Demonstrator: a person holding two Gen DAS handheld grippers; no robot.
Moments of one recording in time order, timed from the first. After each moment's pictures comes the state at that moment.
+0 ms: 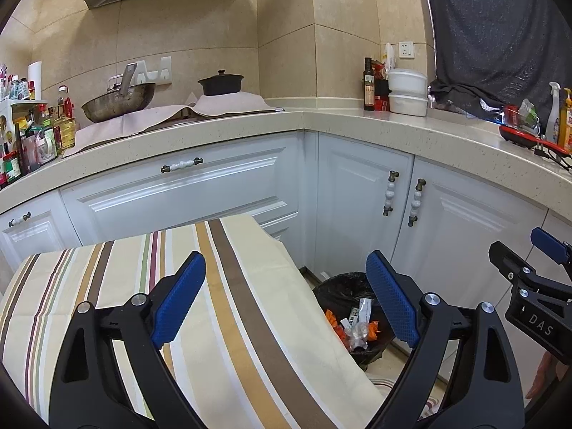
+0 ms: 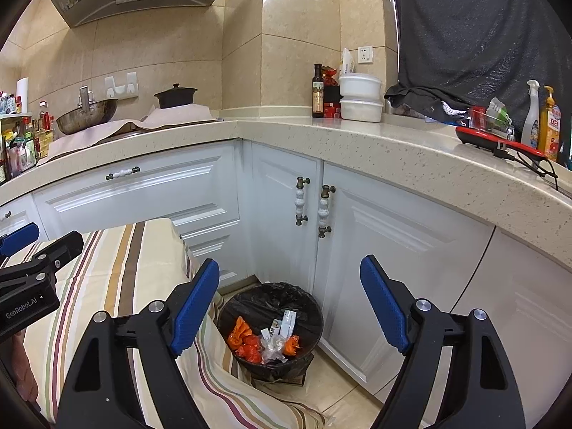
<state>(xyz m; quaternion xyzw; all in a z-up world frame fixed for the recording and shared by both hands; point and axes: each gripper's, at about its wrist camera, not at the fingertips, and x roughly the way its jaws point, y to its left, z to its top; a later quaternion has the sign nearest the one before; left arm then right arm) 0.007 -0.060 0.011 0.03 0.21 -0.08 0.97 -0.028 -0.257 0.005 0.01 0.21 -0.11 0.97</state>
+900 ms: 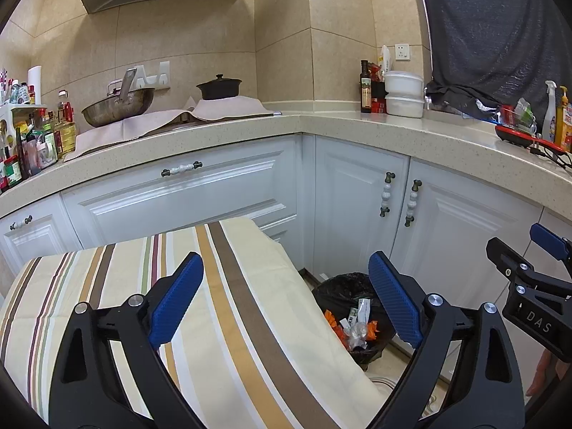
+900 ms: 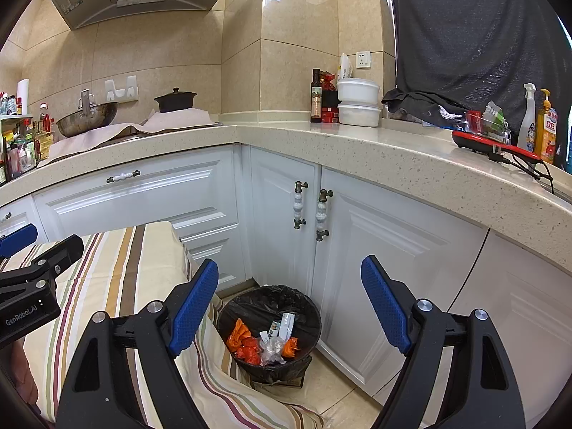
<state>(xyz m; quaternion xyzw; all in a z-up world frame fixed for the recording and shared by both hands) -0.002 -0.062 0.015 0.03 0.20 -0.08 0.98 -0.033 -0.255 0.008 0.01 0.20 -0.11 0.97</state>
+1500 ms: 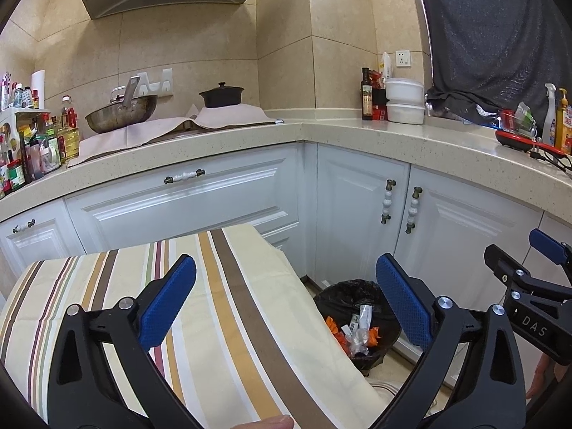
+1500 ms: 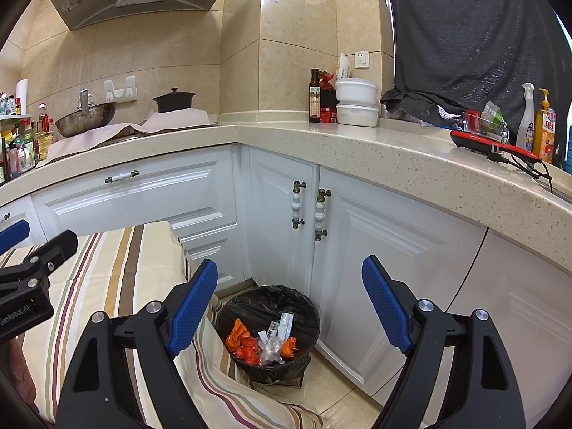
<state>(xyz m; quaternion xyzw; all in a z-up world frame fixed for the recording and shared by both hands) -0.007 -0.062 0.019 0.03 0.19 -0.07 0.98 -0.034 -0.256 0.009 0.01 0.20 -0.11 0.97</state>
